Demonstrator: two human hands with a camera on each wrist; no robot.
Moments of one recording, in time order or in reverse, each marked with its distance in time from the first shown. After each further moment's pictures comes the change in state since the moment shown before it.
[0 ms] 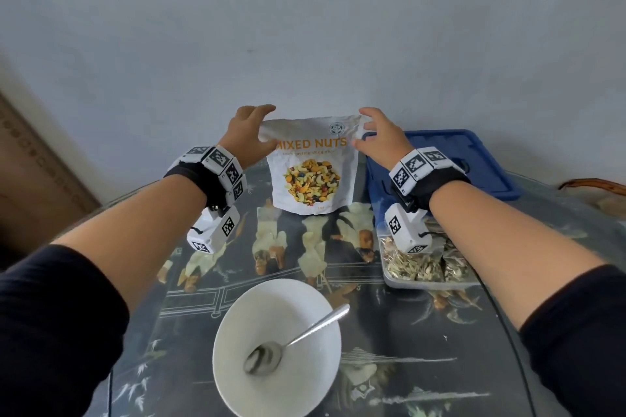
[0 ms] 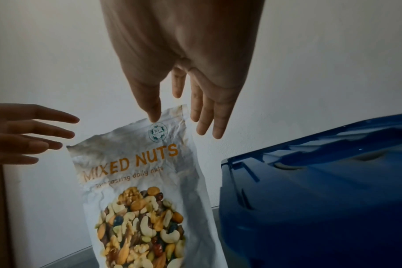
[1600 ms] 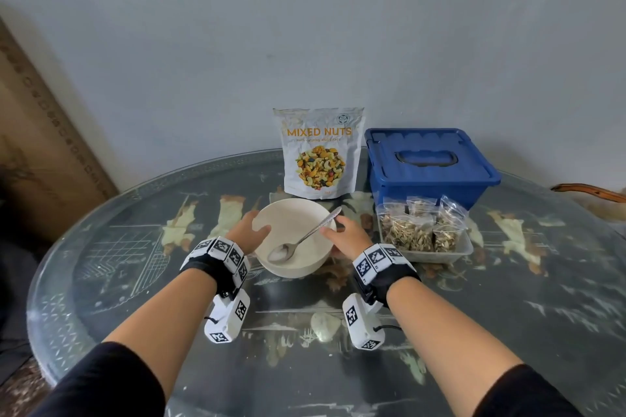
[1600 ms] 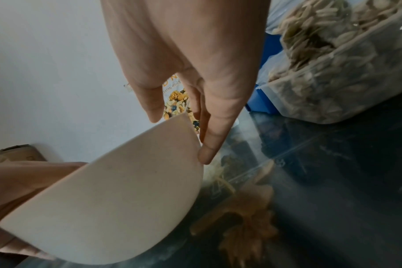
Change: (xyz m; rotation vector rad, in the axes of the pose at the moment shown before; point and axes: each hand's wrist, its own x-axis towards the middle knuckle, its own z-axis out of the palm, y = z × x) left_hand -0.163 -0.045 0.068 -0.194 -0.296 -0.504; right_hand -0.156 0.011 0.112 0.250 -0.240 0.413
